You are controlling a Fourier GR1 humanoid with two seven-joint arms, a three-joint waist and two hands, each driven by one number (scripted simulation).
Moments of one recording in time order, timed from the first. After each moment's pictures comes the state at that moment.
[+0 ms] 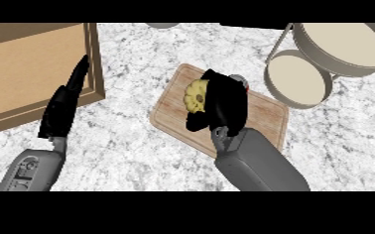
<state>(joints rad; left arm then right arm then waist) -0.22 0.33 -0.09 -1.43 -0.08 0.16 0.04 -0.60 -0.01 0.52 -1.47 0.89 -0.02 1.13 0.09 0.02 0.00</state>
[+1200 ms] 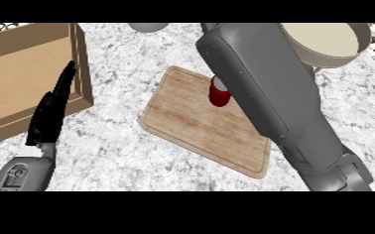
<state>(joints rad) -0.17 0.34 -0.03 -1.44 -0.09 0.16 0.03 -1.30 -0.03 0.14 -1.05 1.15 -0.08 1.09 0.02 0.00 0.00</state>
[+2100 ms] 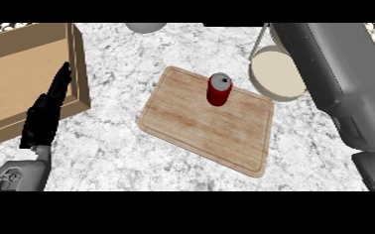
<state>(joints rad) -0.15 0.34 0.00 -1.47 -0.10 0.14 0.05 -1.25 -0.29 0.12 -0.85 1.27 0.05 0.94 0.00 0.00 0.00</state>
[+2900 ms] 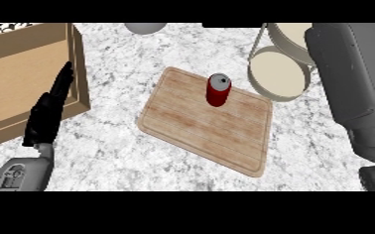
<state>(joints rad) -0.17 0.31 0.02 -1.43 -0.12 0.12 0.03 -1.09 -0.32 -0.10 -0.89 1.06 0.03 0.77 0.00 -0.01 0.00</state>
